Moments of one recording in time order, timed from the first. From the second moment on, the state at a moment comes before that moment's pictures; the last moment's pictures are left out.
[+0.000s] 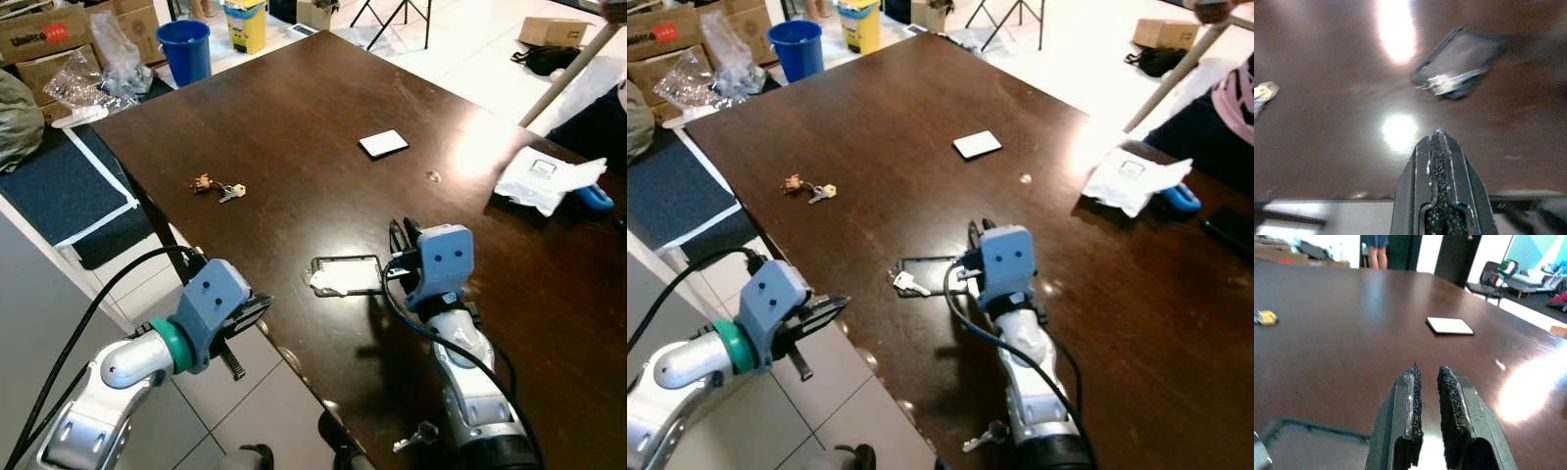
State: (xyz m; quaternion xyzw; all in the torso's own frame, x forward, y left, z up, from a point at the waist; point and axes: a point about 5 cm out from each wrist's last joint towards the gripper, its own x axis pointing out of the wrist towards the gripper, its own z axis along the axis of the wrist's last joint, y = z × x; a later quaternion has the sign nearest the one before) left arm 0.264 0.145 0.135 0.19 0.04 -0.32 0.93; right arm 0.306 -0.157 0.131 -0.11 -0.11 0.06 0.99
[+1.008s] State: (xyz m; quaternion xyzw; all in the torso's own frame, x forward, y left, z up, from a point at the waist) left arm 0.346 0.083 0.172 0.01 0.04 -0.16 0.99; right arm 0.325 -0.185 0.128 -0.13 -0.09 0.02 0.99
